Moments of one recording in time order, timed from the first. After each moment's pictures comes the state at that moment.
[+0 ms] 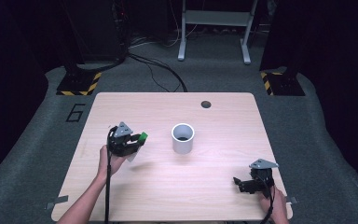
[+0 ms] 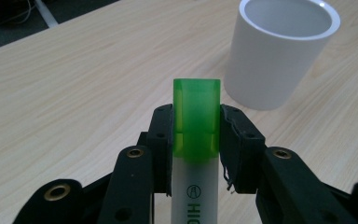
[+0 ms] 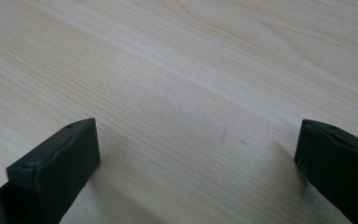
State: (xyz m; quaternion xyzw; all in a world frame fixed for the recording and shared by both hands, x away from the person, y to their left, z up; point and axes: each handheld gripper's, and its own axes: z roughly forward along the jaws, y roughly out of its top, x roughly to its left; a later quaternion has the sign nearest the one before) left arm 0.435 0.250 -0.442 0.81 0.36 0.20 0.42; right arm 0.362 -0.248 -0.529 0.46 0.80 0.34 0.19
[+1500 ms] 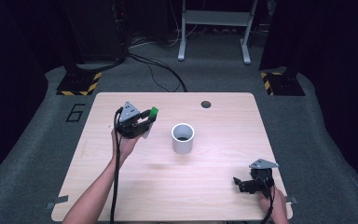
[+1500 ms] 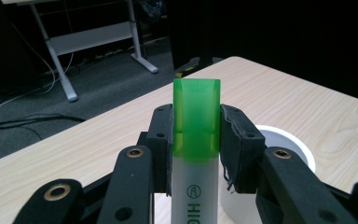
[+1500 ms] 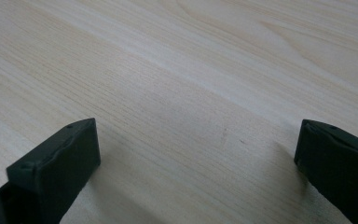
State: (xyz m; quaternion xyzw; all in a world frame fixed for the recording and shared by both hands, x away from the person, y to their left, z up) left arm 0.459 0.209 -0.386 0.74 0.33 0.27 0.52; right arm 0.362 -0.248 -0.529 0.46 0.80 0.34 0.19
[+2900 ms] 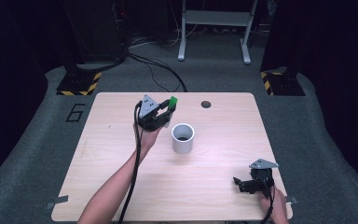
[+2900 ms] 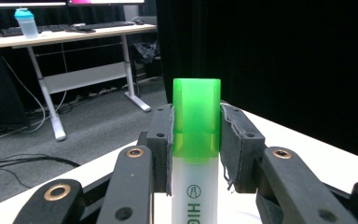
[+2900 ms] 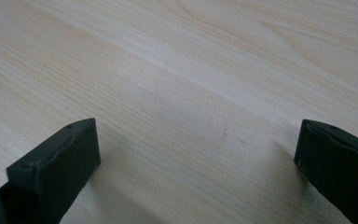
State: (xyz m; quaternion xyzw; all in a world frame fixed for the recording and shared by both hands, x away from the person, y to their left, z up) left arm 0.478 0.151 -0.382 0.70 0.31 0.29 0.58; right arm 0.362 -0.248 -0.529 0.46 0.80 0.34 0.19
